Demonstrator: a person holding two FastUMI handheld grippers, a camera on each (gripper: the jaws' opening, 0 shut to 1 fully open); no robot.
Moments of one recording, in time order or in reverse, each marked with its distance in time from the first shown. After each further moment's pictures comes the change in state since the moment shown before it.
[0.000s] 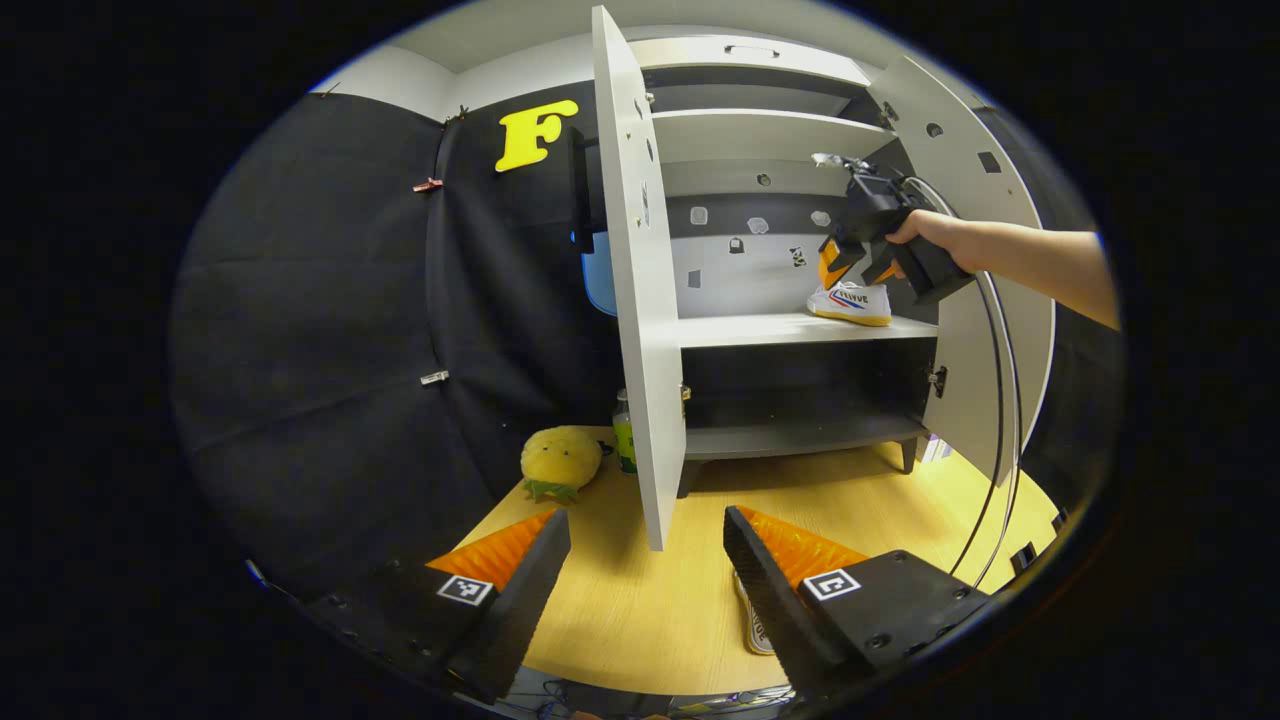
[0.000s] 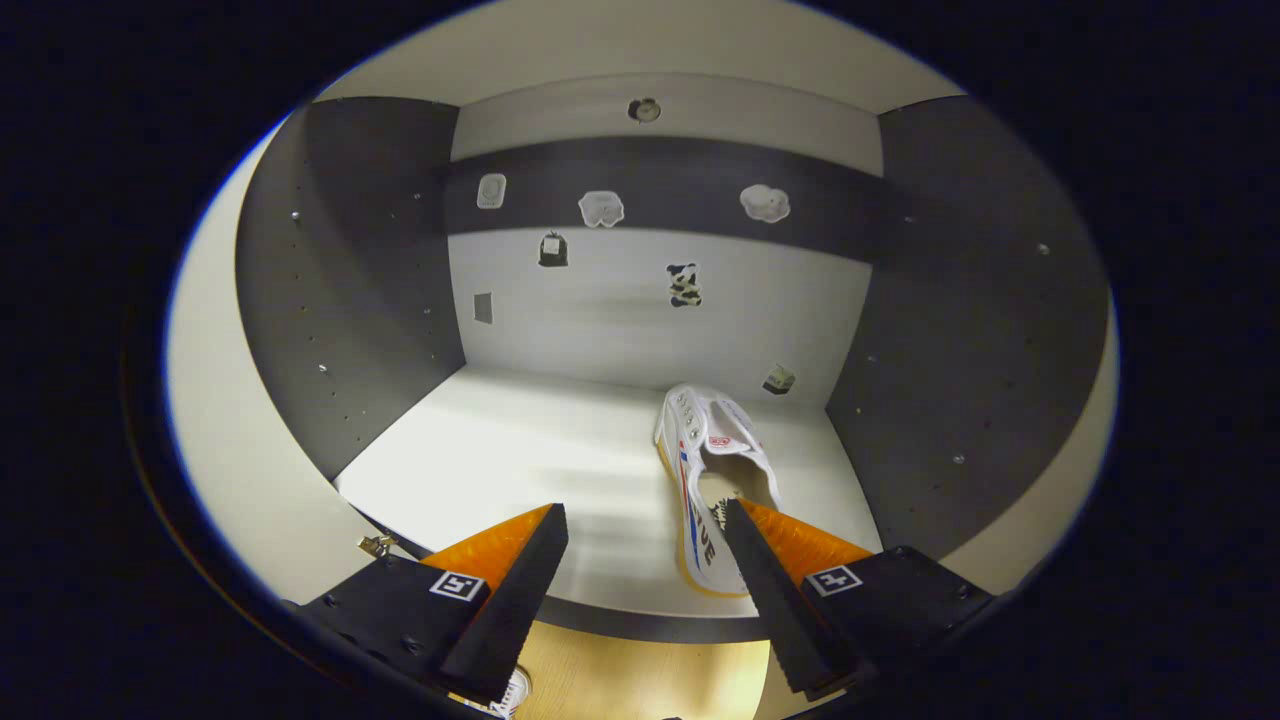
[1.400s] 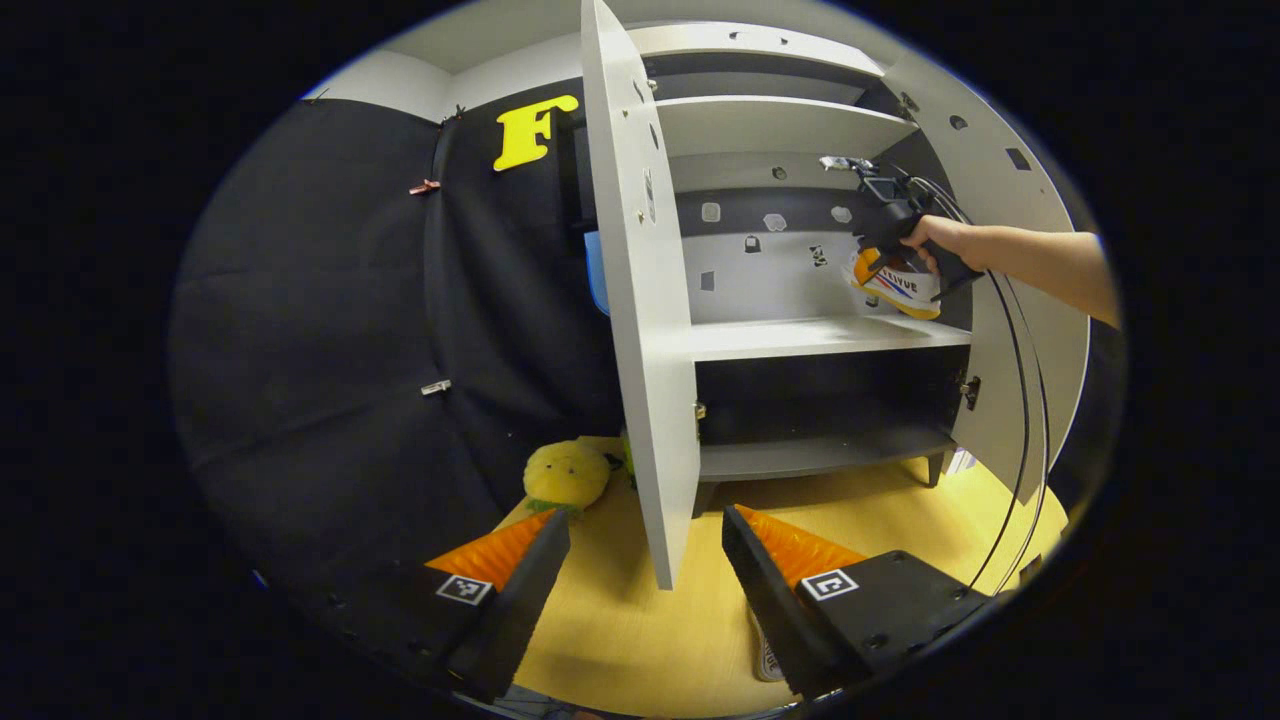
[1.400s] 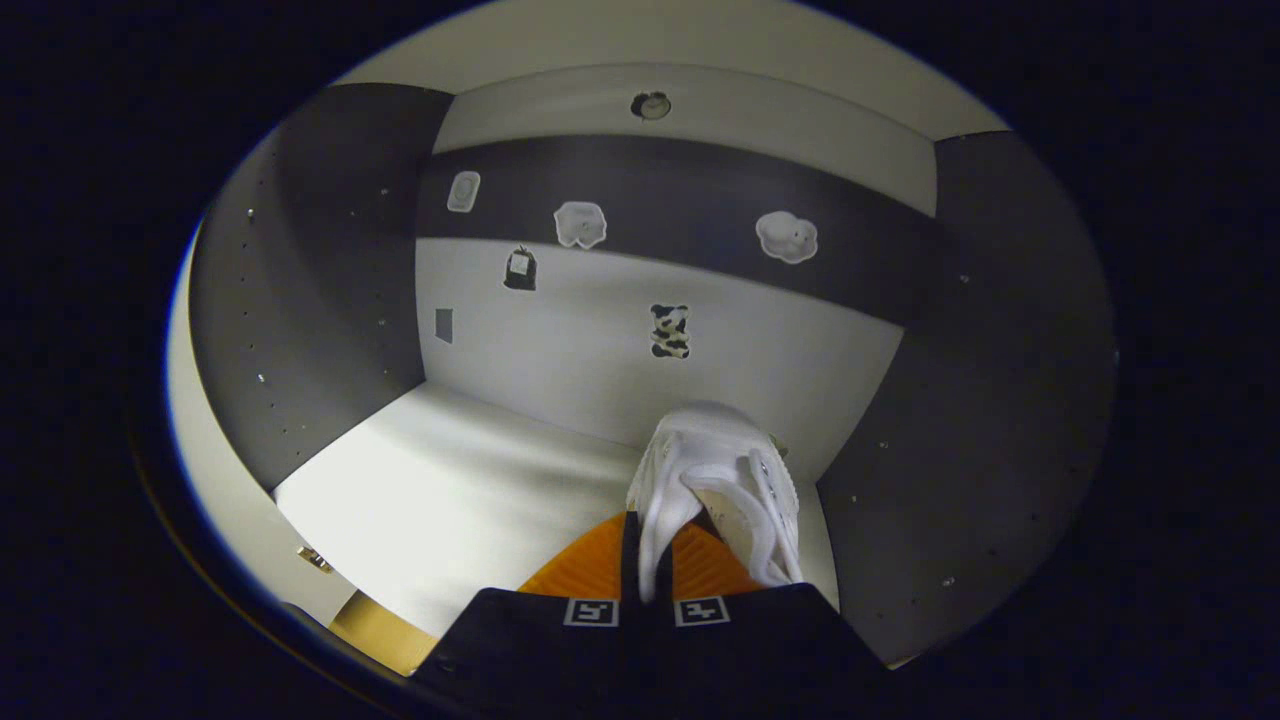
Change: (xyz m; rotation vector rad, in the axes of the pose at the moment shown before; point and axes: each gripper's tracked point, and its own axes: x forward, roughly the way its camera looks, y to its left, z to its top) left arm 0.050 0.007 0.035 0.037 -0.003 0.077; right arm 0.119 -0.028 0.038 -0.134 0.049 0.011
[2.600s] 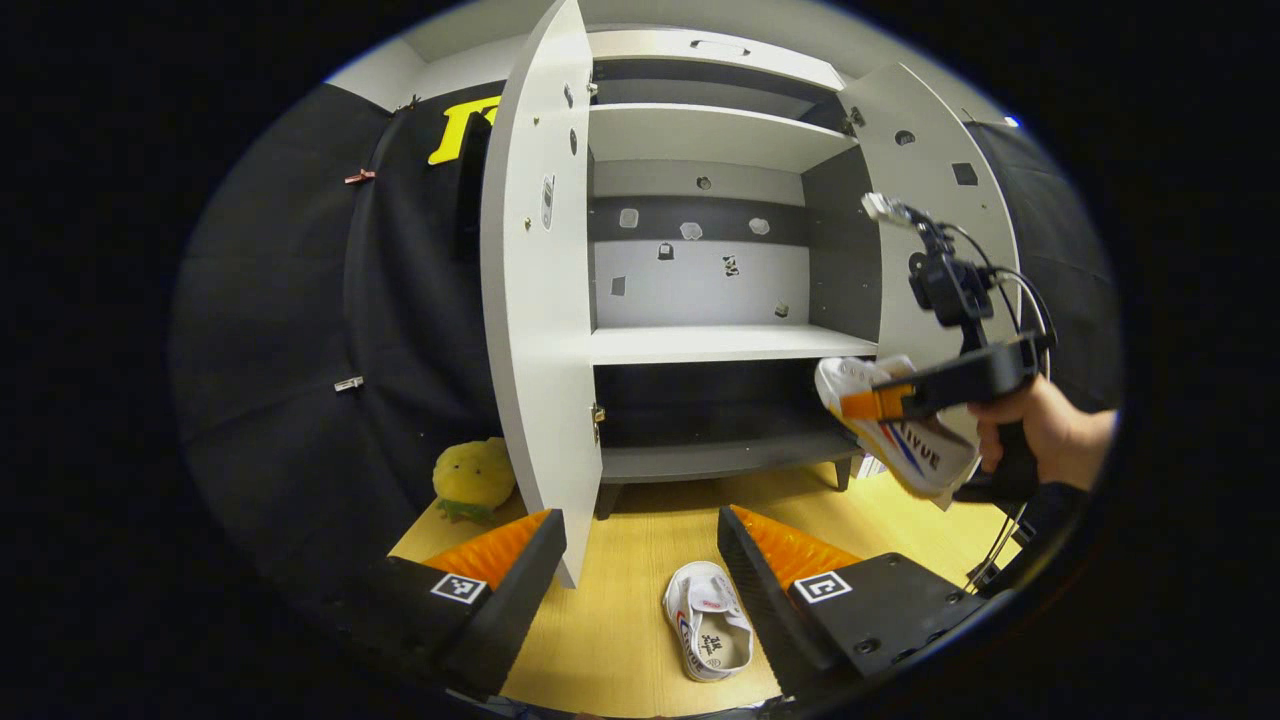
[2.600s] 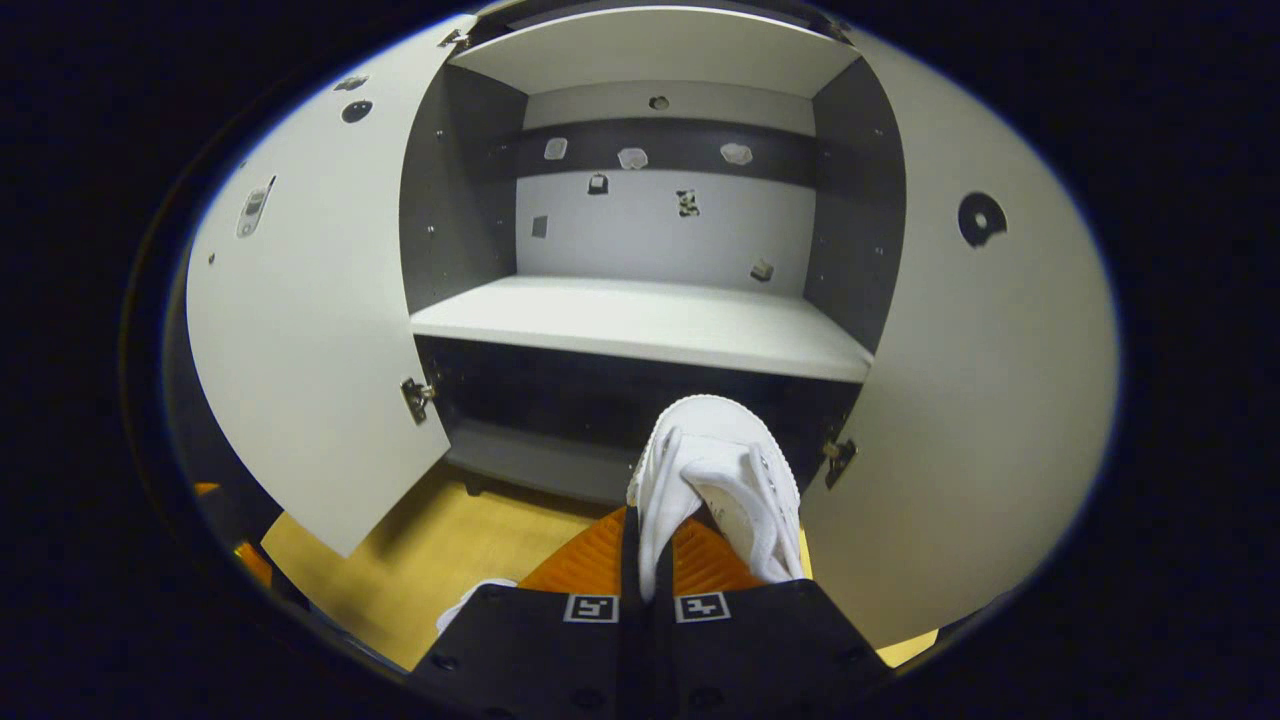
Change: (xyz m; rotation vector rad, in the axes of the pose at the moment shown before) left arm -0.012 -0.064 0.001 -0.037 -0.016 -0.272; right arm -0.206 0.079 -0.191 0.122 -0.054 0.019
